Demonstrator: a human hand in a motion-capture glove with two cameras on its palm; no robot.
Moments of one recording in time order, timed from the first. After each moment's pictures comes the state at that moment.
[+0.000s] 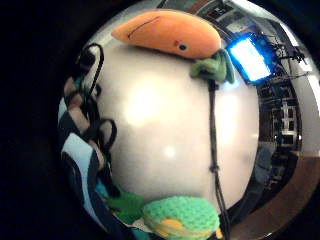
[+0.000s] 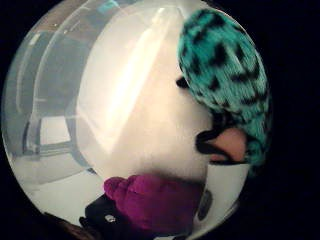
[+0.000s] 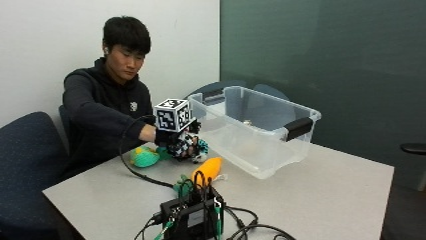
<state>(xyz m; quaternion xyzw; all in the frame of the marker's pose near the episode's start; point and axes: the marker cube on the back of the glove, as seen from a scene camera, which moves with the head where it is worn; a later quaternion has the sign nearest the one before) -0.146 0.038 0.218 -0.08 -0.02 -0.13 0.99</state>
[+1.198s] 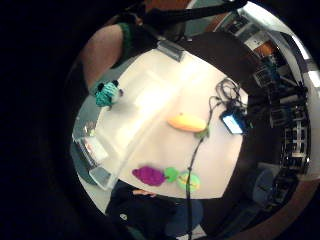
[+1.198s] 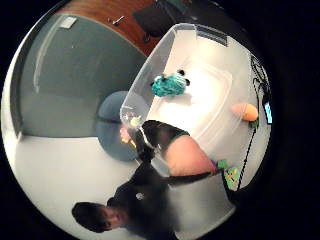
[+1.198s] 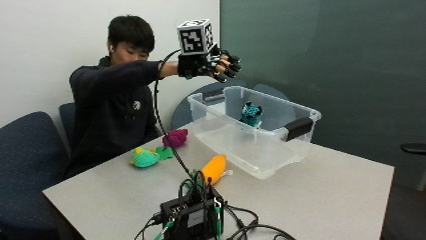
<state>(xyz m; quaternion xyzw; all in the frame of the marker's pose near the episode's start) -0.237 -0.058 -0.011 -0.08 -0.10 -0.21 0.97</state>
